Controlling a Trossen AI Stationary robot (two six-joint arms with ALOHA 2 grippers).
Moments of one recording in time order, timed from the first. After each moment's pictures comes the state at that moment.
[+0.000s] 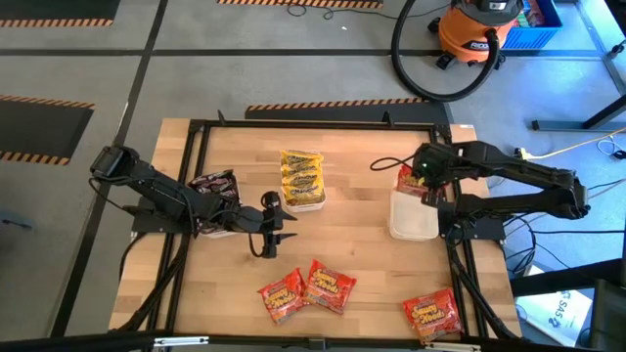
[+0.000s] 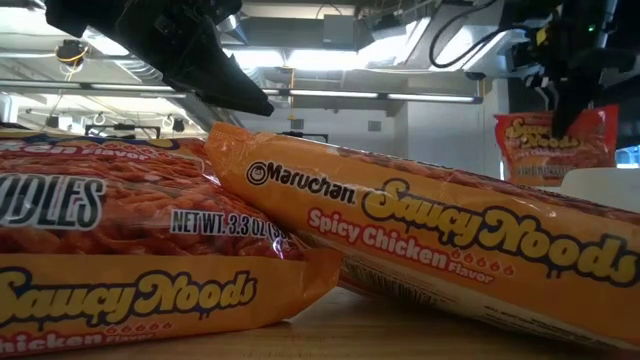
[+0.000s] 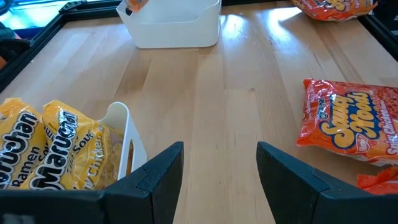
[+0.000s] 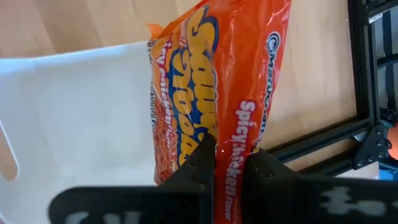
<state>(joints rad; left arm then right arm) -0.29 1.35 0.64 0.20 -0.35 -0.09 -0.32 0.94 0.92 -1.31 0.19 -0.11</state>
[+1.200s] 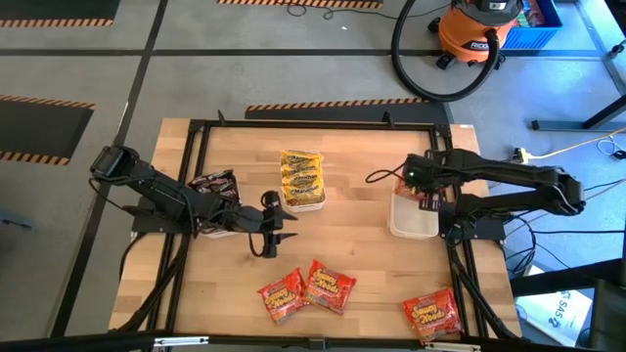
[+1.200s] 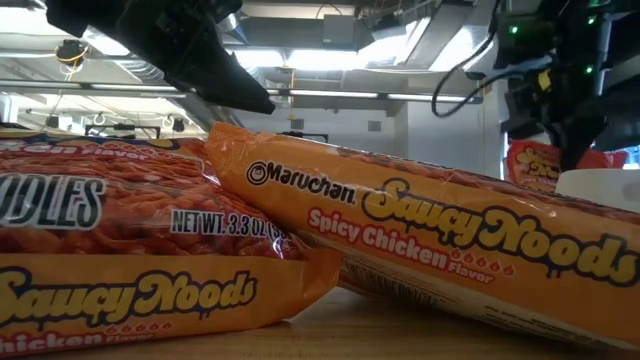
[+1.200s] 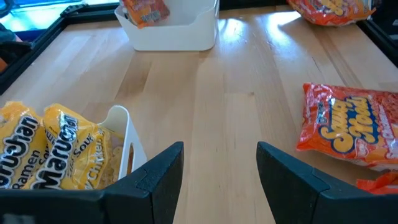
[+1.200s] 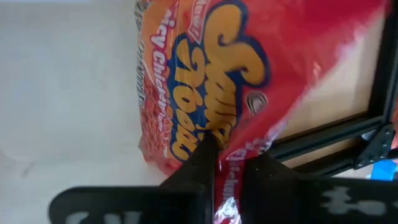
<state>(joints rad) -0.29 1.35 0.64 0.22 -0.35 -0.09 -0.32 1.01 0.76 -1.22 0.26 -0.19</state>
